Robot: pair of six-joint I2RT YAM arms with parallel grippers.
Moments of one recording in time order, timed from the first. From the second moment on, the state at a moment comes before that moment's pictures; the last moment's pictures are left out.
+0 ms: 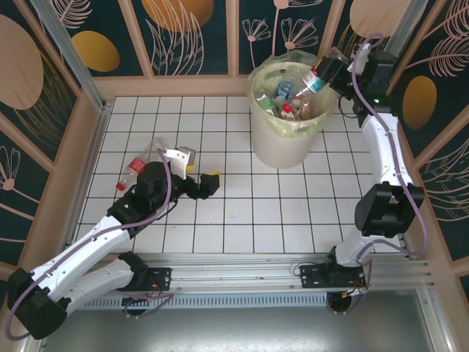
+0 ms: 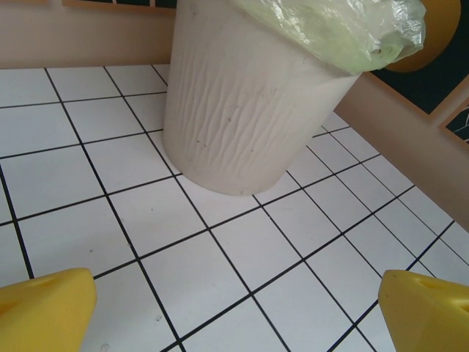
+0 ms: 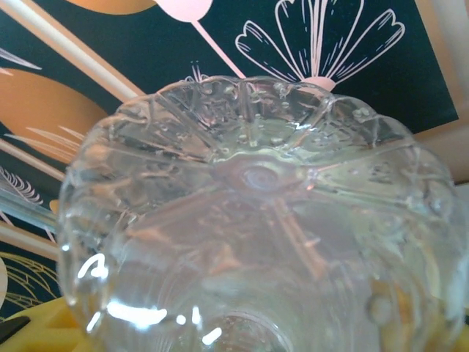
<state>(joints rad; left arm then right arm) -0.68 0.91 0.70 -0.12 0.09 -0.34 -0.07 1.66 1.72 -0.33 -0.55 0.55</state>
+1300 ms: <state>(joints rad) -0.68 0.95 0.71 -0.11 0.10 -0.34 -0.10 1.65 1.73 -0.45 -0.66 0.52</state>
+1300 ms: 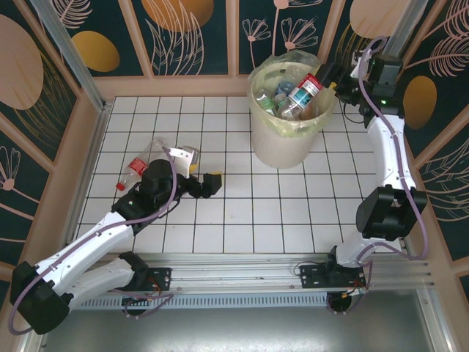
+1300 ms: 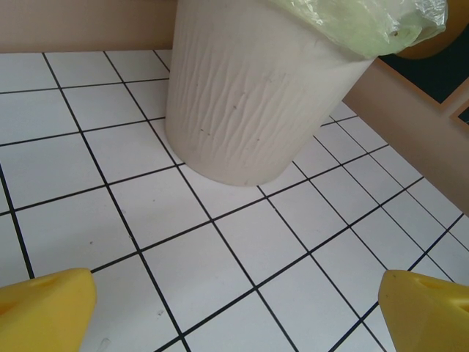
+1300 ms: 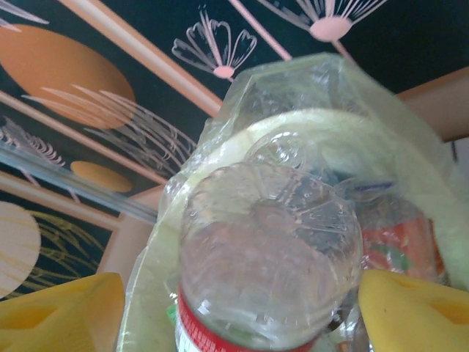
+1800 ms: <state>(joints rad) -0.68 0.96 0.75 -0.19 -0.03 -0.36 0.01 1.59 1.75 -0.48 -0.41 0.35</state>
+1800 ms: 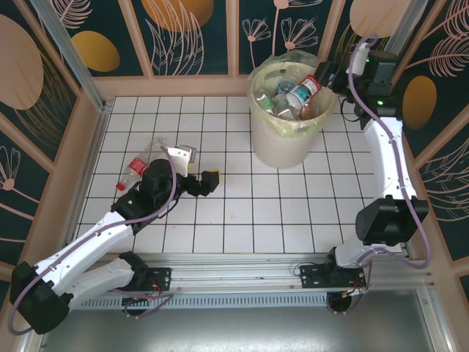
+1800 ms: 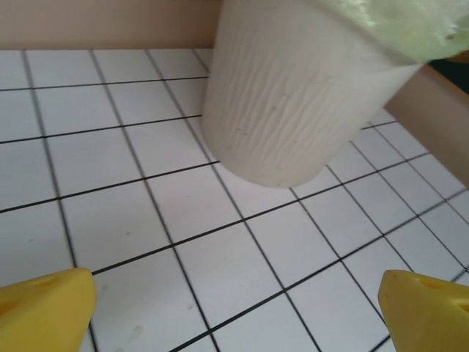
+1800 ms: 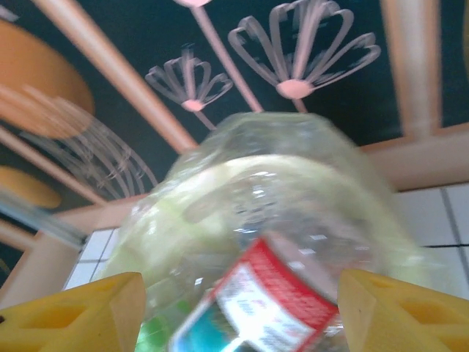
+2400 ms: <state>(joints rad) -0.38 1.07 0.93 -0.54 -0.29 -0.36 0.09 1.64 1.66 -0.41 -0.34 0.32</state>
